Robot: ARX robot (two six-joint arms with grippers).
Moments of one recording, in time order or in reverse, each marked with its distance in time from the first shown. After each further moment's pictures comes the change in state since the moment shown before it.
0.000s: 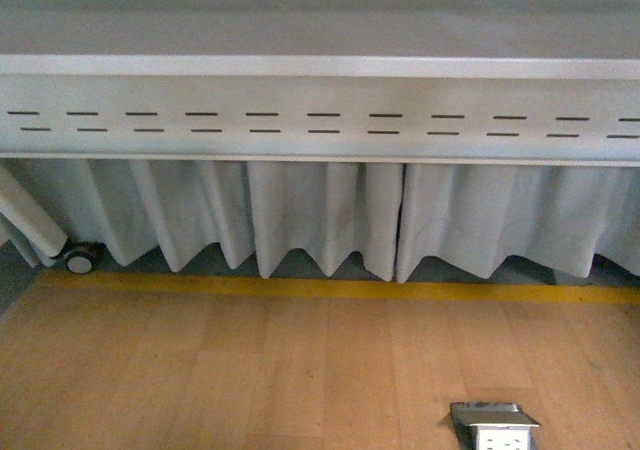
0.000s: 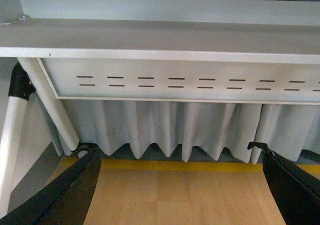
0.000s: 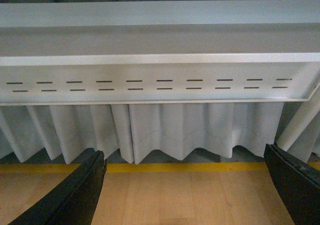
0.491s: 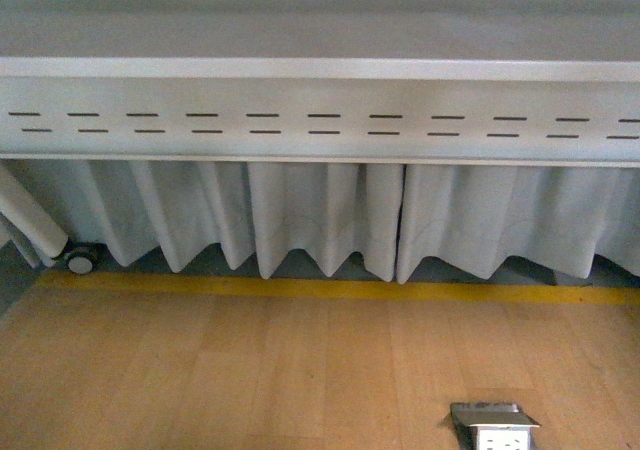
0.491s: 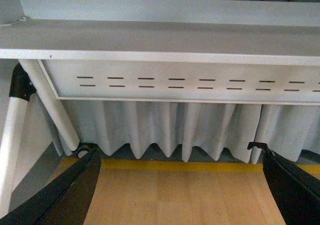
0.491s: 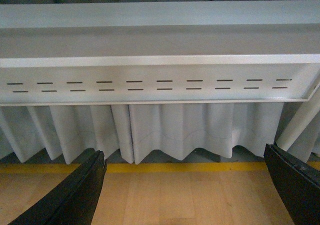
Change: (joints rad) left arm 0.000 0.000 0.000 -0.001 0.000 0.000; right arm 0.000 0.000 0.000 -0.002 0.000 0.000
